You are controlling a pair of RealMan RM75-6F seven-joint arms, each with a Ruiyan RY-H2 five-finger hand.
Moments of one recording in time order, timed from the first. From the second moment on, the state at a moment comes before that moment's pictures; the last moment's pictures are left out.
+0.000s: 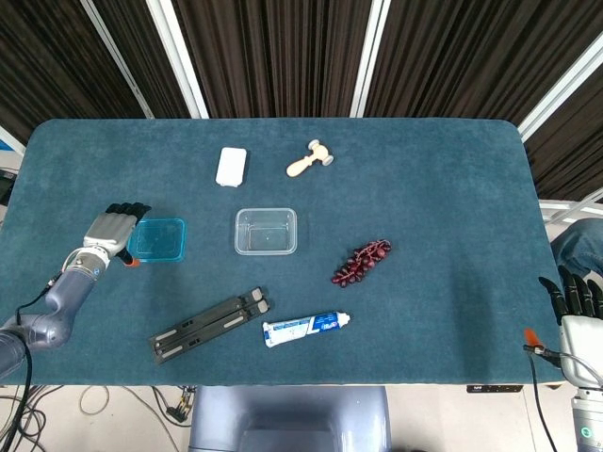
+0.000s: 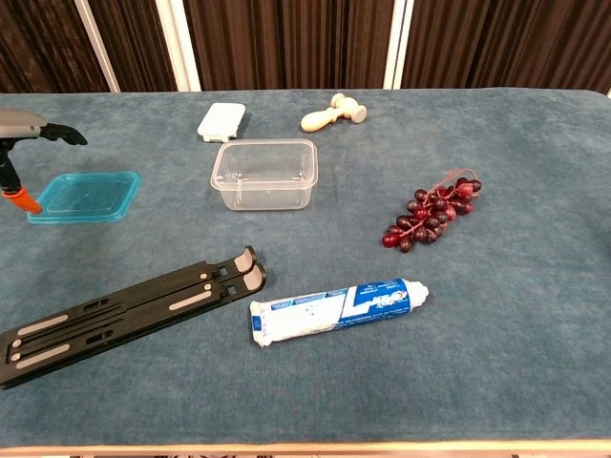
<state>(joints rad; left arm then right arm) -0.79 -1.39 -0.11 -1.06 0.95 0.50 0.19 0.02 -1.15 0.11 -1.62 -1.44 1.56 -0.11</state>
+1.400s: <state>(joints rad) -0.83 -1.51 -0.07 -0.92 0.97 0.48 0.17 0.02 -1.15 0.11 -1.62 -1.43 1.55 -0.12</state>
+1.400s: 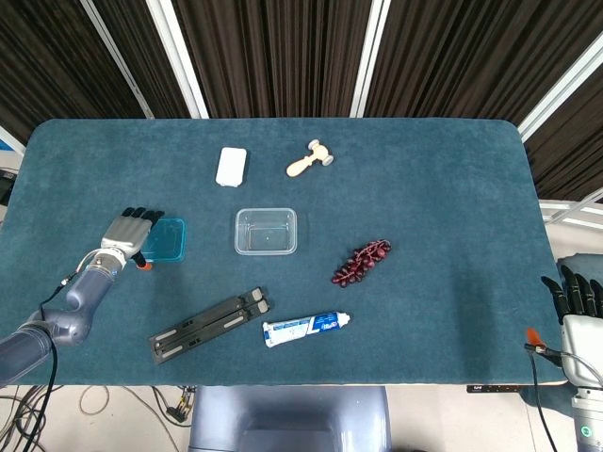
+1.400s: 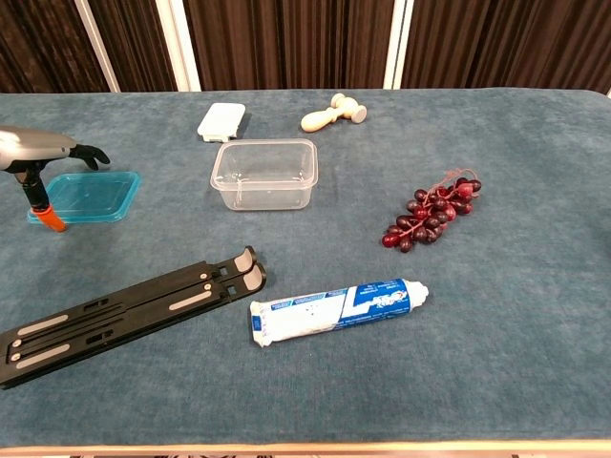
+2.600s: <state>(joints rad) -0.82 -1.54 -0.08 -0.85 1.03 0.49 0.12 0.02 -1.15 0.12 -1.63 -1.42 1.55 -0.13</state>
